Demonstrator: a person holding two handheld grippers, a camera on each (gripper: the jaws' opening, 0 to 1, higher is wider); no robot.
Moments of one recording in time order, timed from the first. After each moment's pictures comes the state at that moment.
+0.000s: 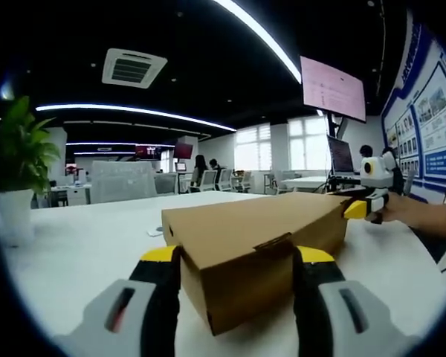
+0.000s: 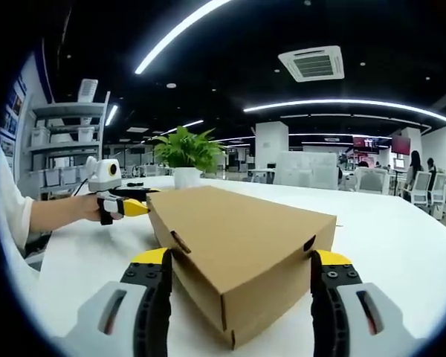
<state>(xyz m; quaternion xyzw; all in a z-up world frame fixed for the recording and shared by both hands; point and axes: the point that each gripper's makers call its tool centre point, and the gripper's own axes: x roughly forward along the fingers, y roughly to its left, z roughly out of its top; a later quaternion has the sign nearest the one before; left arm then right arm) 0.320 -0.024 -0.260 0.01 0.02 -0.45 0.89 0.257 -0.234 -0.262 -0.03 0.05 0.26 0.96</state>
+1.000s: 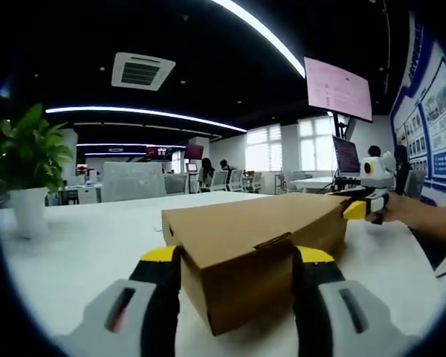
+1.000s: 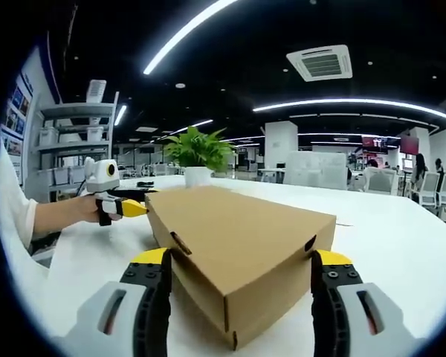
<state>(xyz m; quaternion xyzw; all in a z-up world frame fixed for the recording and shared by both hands) 0.294 -0.005 -0.259 0.01 0.01 -0.42 0.91 0.242 -0.224 -0.263 -0.03 0.05 0.29 0.96</state>
